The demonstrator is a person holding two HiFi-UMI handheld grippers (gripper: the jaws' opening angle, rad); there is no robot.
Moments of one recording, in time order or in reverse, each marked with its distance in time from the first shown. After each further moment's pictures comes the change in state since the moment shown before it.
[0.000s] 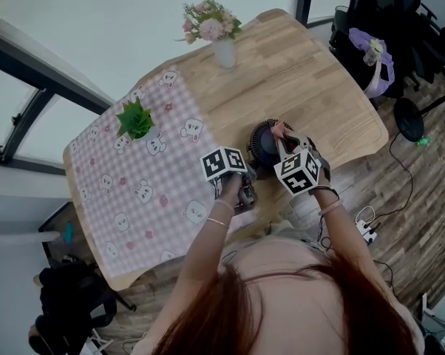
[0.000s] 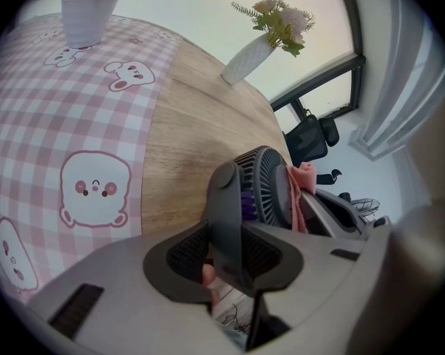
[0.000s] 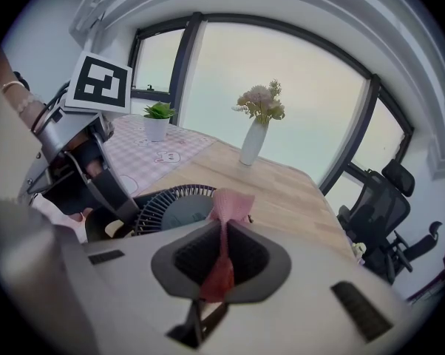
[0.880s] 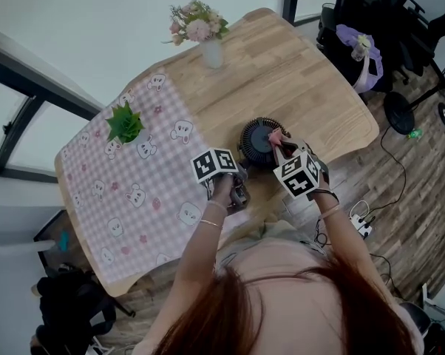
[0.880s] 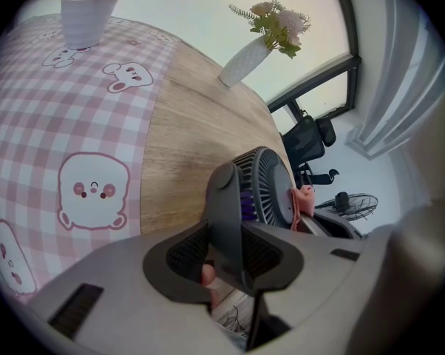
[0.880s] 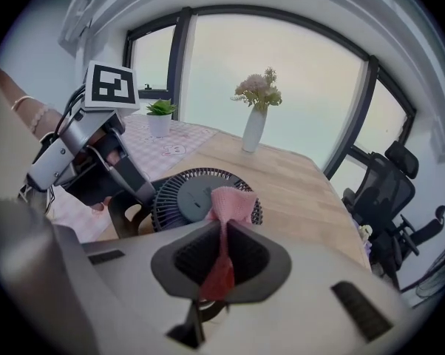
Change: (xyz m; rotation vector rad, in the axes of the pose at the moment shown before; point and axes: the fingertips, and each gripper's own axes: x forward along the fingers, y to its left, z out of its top) left arm 0.001 0.002 0.002 0.018 -0.016 -0.015; right arm -0.016 0.009 -0.029 0.063 0.073 0.059
